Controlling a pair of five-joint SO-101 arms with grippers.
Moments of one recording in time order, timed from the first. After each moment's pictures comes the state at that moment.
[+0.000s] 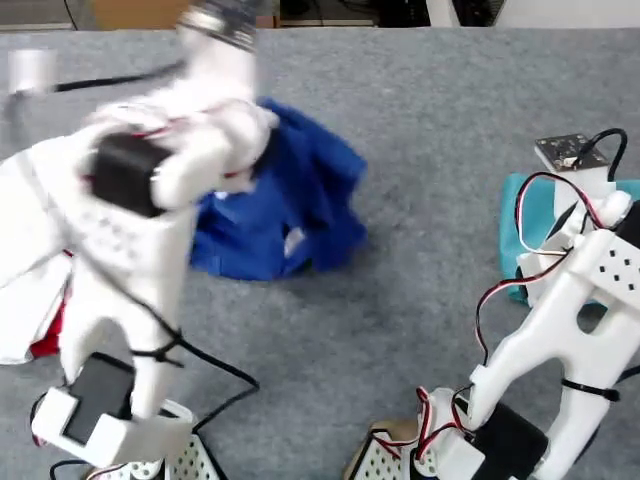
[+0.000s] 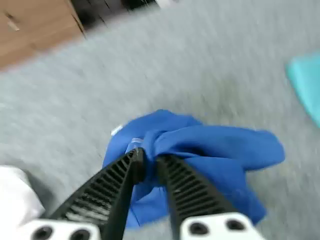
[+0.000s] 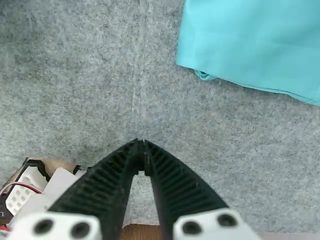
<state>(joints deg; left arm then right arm) 19.8 -7.5 -34.6 92.8 -15.0 33.2 -21.0 10.7 101.1 35.4</state>
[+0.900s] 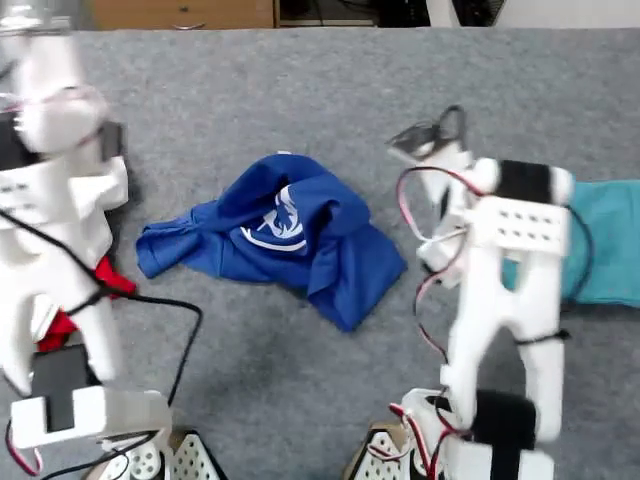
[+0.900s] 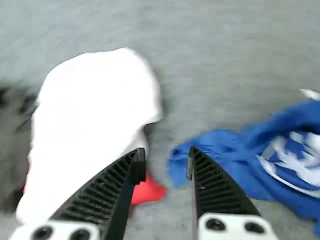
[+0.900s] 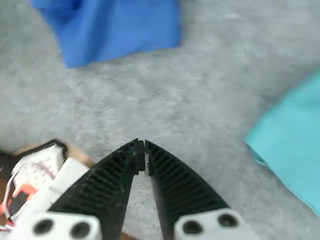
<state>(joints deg) -19.6 -5.1 -33.1 99.9 -17.7 2.9 -14.6 14.8 101.1 35.4</state>
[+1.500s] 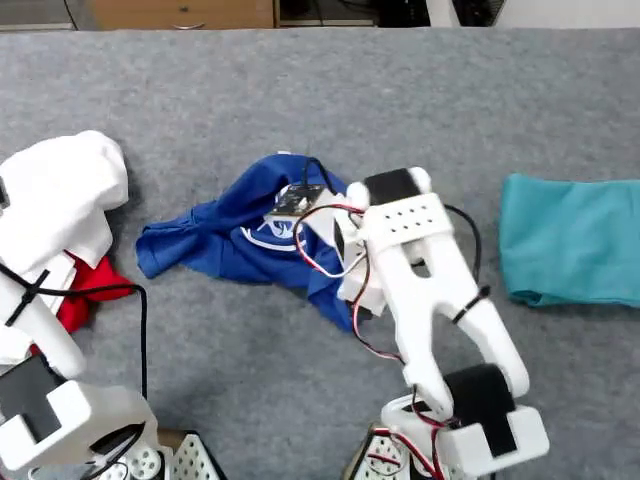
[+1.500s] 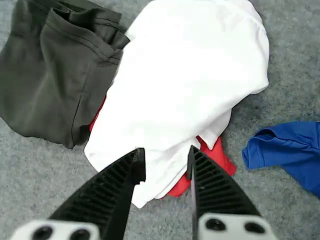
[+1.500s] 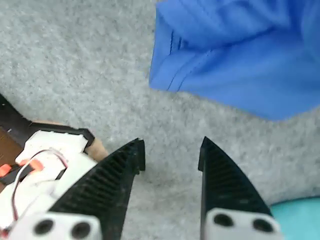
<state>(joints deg) -41.1 -5.2 -26.7 100.1 -26.1 -20.5 -8.0 23.3 95.1 35.4</state>
